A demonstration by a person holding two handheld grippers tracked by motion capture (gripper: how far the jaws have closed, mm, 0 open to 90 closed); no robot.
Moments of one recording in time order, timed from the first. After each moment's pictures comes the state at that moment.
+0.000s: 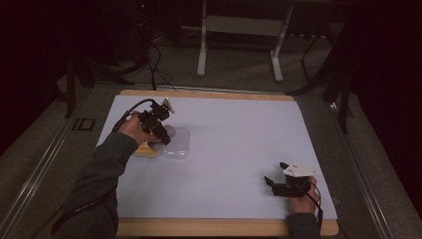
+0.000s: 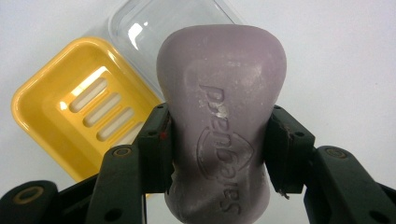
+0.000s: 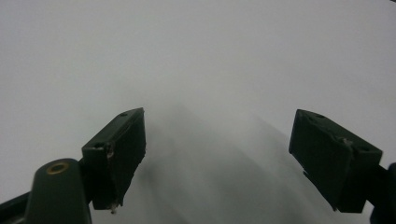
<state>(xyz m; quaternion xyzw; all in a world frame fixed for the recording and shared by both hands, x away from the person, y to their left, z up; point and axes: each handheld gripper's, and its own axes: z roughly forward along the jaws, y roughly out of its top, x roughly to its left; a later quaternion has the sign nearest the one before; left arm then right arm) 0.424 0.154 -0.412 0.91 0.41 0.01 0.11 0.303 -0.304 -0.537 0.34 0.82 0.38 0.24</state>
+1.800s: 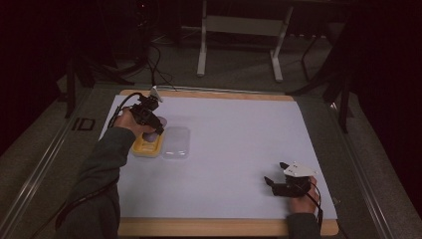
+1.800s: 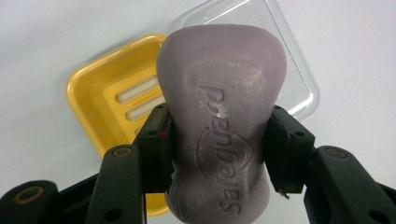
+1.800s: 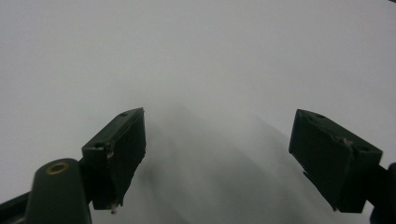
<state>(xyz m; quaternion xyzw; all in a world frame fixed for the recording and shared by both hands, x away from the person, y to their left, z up) 0.453 0.187 -0.417 0.85 0.51 0.01 0.13 0.303 -0.304 -0.537 0.34 0.82 0.38 0.24</state>
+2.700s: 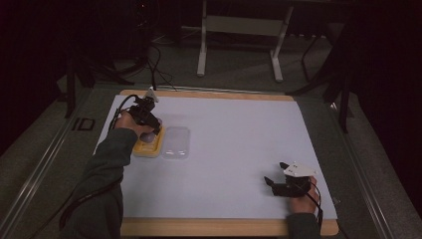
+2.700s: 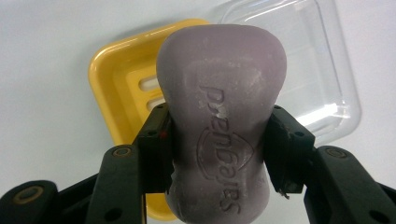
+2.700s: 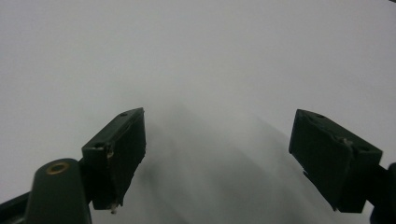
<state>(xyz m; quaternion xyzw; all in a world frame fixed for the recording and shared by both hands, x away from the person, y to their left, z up) 0.462 0.196 -0.436 0.81 0.57 0.01 0.11 0.303 -0.304 -0.537 0.34 0.82 0.38 0.24</state>
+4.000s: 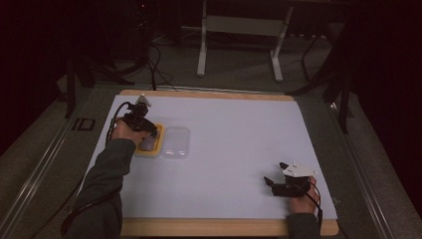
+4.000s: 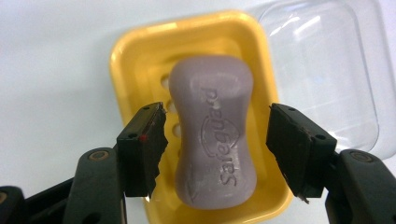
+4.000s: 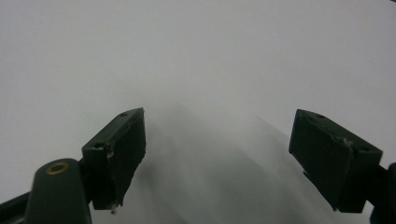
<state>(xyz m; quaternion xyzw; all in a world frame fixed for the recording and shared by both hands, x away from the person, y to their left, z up) 0.448 0.211 -0.451 0.79 0.59 0.06 0.16 0.303 -0.303 -0.538 0.34 0.83 0.38 0.24</state>
